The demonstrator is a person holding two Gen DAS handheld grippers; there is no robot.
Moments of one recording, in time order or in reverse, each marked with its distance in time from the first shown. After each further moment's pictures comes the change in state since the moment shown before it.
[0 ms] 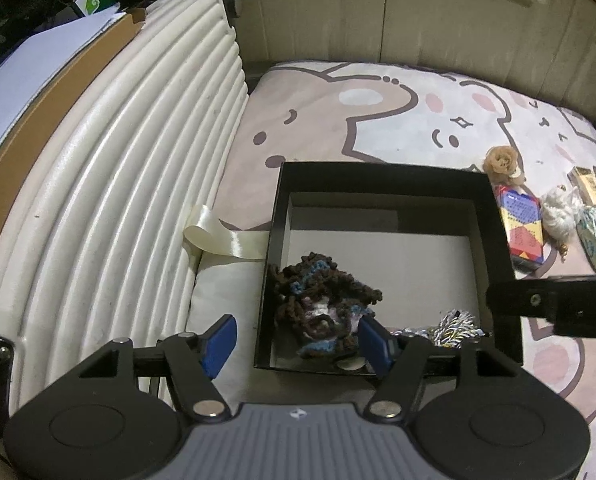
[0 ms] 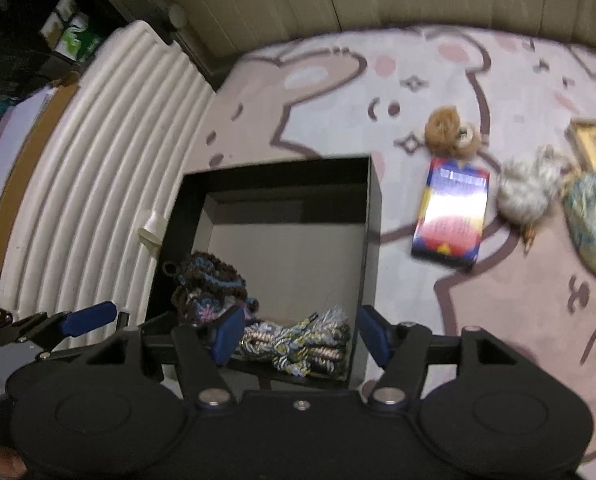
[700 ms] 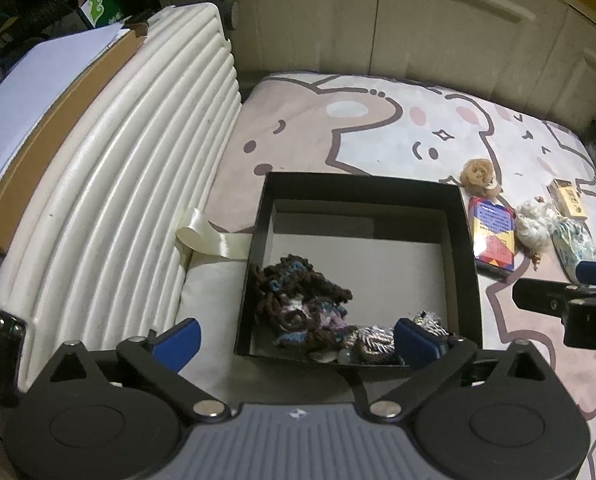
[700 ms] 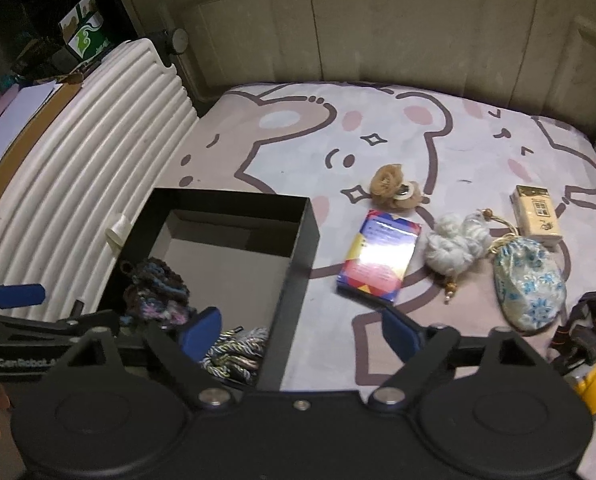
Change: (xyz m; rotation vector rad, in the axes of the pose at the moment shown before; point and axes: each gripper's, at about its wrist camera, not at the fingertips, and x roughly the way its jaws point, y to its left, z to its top) left arm -0.024 -0.011 0.000 -0.023 -0.004 -0.032; right arm -0.030 -0.028 -0.007 -0.135 -0.095 -0.118
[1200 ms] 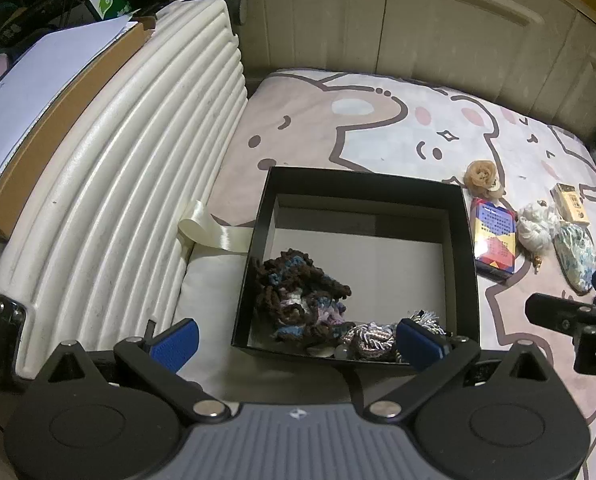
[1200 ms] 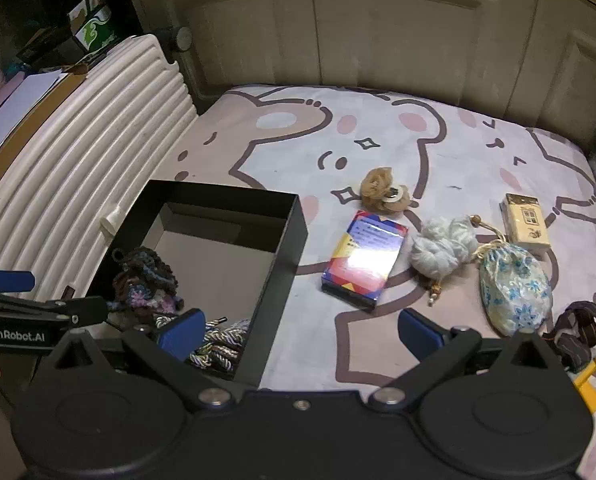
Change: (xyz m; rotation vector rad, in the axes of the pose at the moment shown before) left arm -0.002 0.000 -0.001 -0.029 0.004 0.012; right arm -0.005 -0.008 -0.008 -0.038 -0.010 -0.017
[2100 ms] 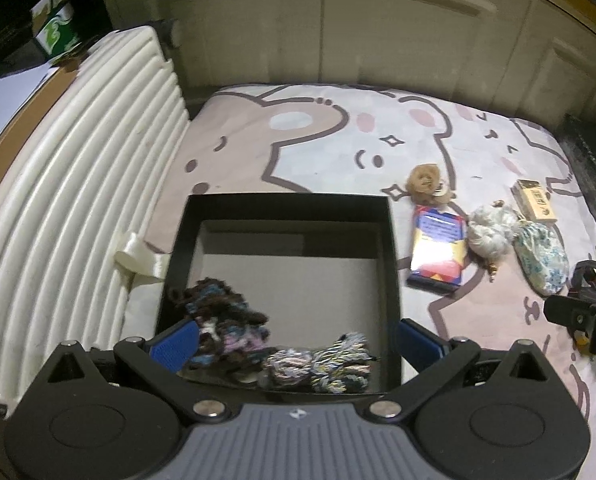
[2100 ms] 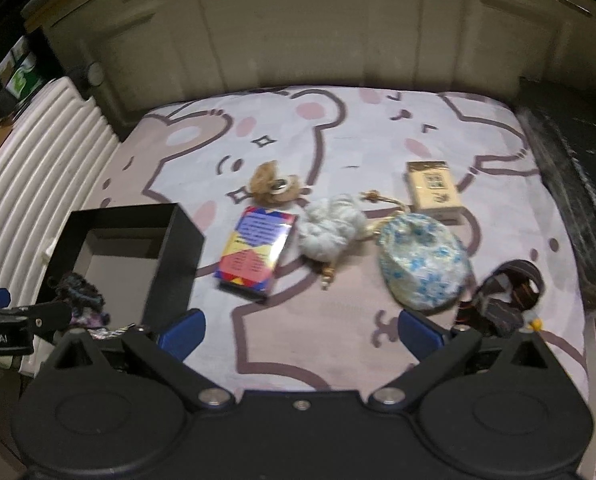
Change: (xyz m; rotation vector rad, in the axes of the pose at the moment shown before) left arm 0.003 -0.070 0.010 0.072 -0.031 -0.049; right arm -0.017 -0.094 -0.018 0.162 -0.019 -0.092
